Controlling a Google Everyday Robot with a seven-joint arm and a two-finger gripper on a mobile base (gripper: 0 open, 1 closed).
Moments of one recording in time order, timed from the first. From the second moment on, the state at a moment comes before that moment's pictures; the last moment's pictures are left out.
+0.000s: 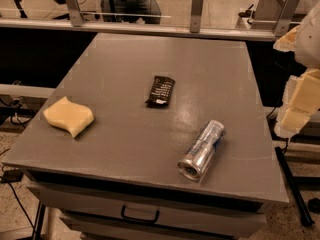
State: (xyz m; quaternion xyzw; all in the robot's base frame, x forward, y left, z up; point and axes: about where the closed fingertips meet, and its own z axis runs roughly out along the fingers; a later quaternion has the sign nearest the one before) arm 0.438 -0.216 0.978 -0.60 0.78 -0.04 0.16
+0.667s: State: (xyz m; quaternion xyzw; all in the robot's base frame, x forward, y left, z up) arm 0.443 -0.197 0.958 -0.67 0.73 -0.02 0.15
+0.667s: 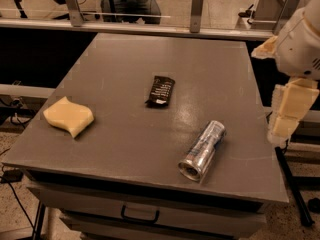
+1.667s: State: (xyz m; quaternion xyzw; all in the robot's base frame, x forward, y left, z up) arm 0.431 -0.123 0.891 -0.87 0.49 0.04 0.11
